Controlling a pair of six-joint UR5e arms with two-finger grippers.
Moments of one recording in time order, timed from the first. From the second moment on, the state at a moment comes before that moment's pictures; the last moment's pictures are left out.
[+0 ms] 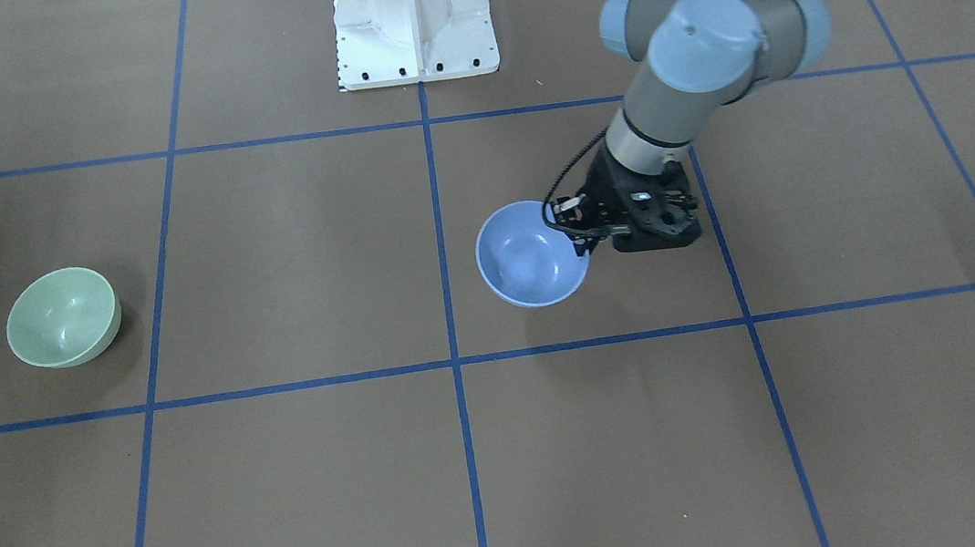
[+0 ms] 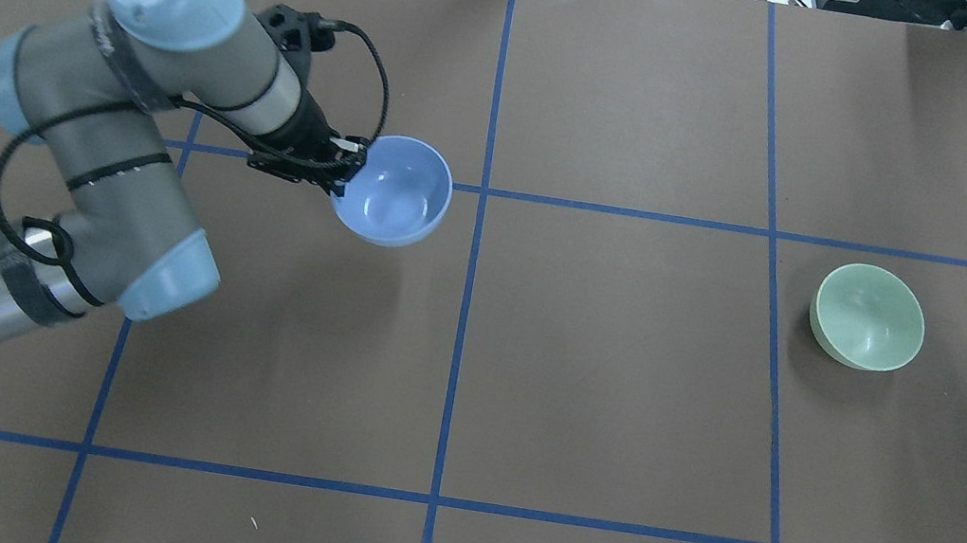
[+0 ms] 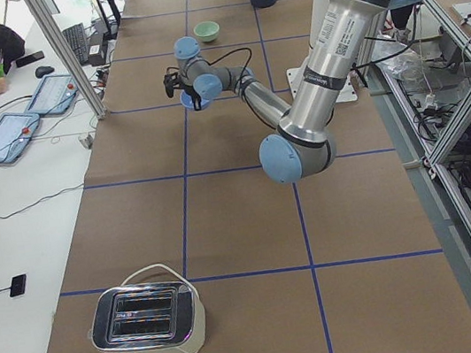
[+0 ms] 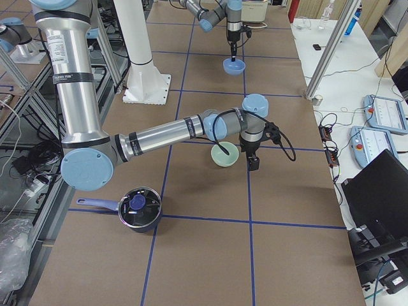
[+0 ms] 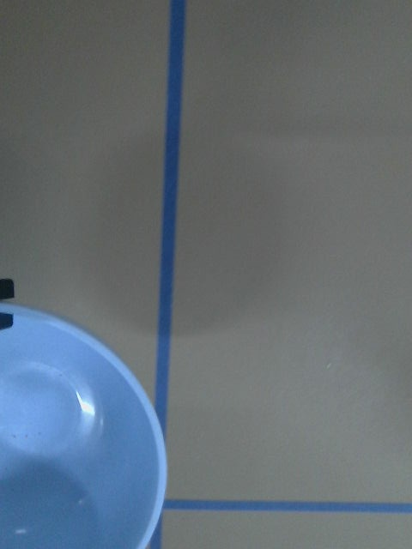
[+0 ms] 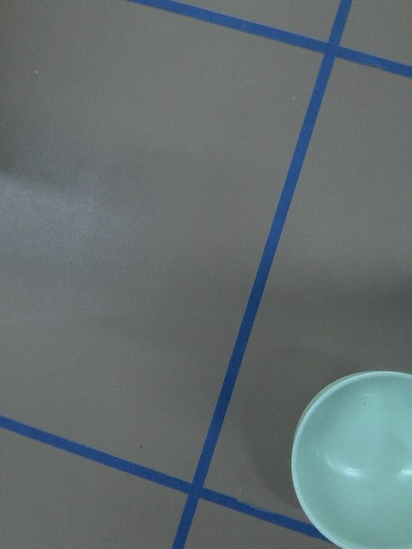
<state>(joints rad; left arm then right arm) -0.68 -2.20 -1.64 -1.78 -2.03 -1.23 1.31 -1.44 1.75 -1.54 2.28 0.12</state>
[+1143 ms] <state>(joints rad) -0.51 -2.31 -1.55 -1.76 -1.83 -1.29 1.31 -1.44 1.75 -1.54 2.28 0.12</state>
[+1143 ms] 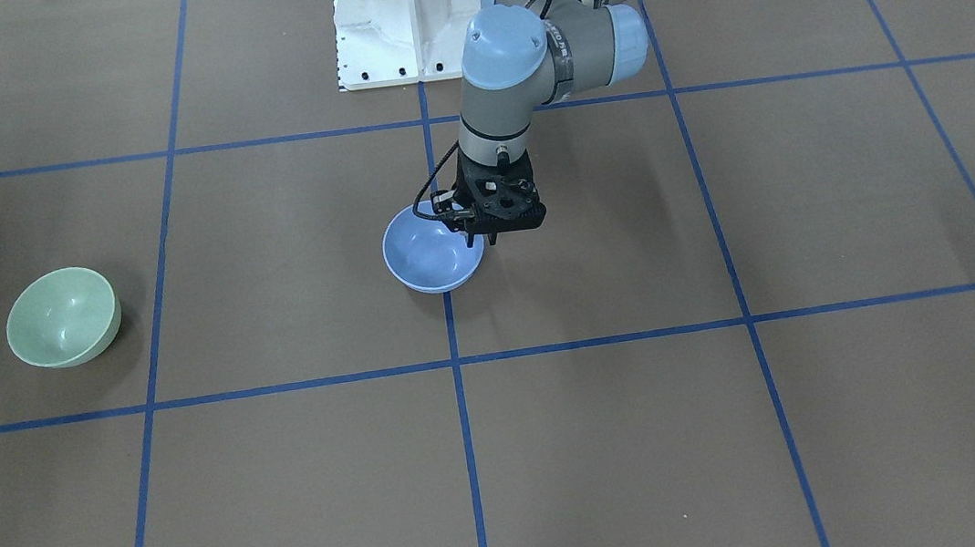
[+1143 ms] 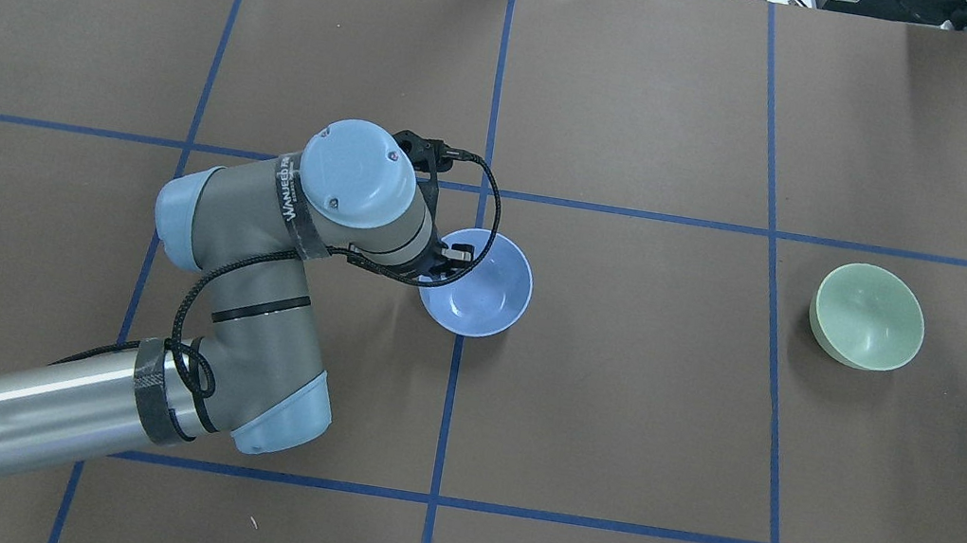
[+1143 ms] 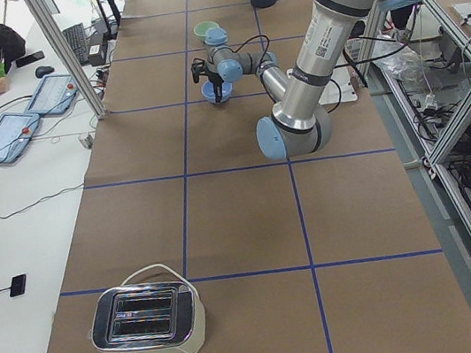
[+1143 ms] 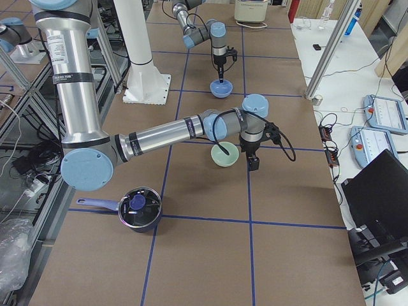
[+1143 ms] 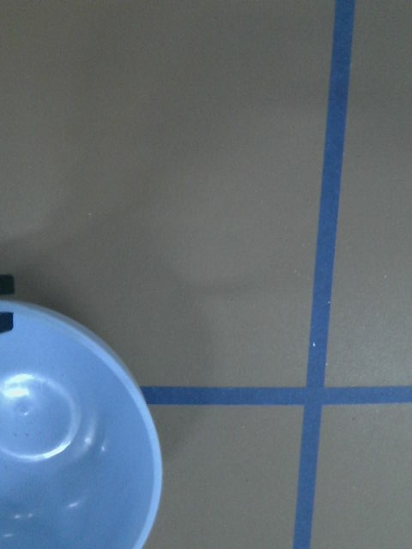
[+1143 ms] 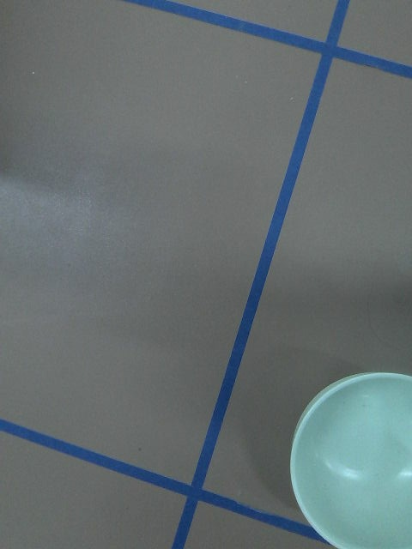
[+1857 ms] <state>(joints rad) -0.95 -2.00 -1.83 -1.72 -2.21 -0.92 1.29 -1.45 1.77 -1.49 2.29 0.21</state>
